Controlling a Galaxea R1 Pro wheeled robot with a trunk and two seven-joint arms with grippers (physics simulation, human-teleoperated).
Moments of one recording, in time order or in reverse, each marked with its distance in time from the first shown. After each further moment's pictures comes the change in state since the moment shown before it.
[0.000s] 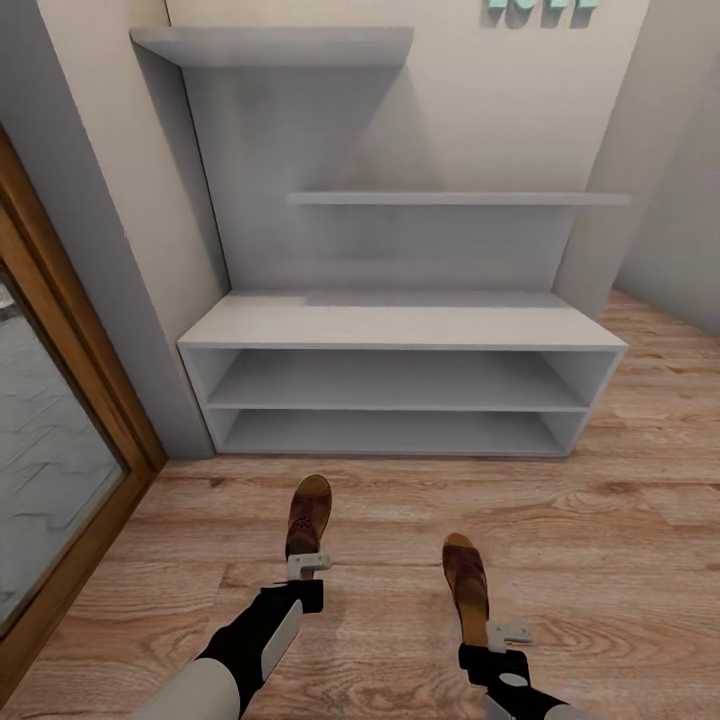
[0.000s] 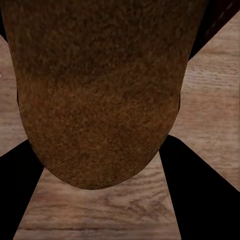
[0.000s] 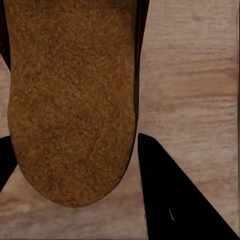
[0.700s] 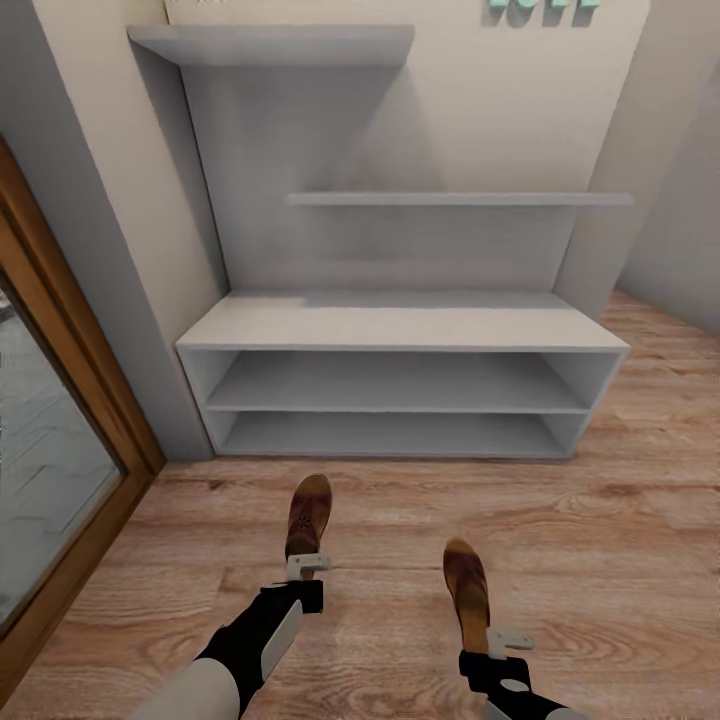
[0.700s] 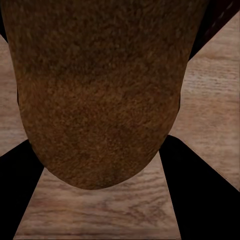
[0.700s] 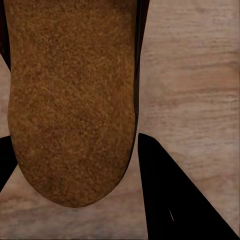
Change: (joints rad) left arm 0.000 0.000 0.005 0.002 0.001 0.000 -0.003; right arm 0.001 0.000 -0.005 0.023 -0.009 -0.002 0.005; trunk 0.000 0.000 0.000
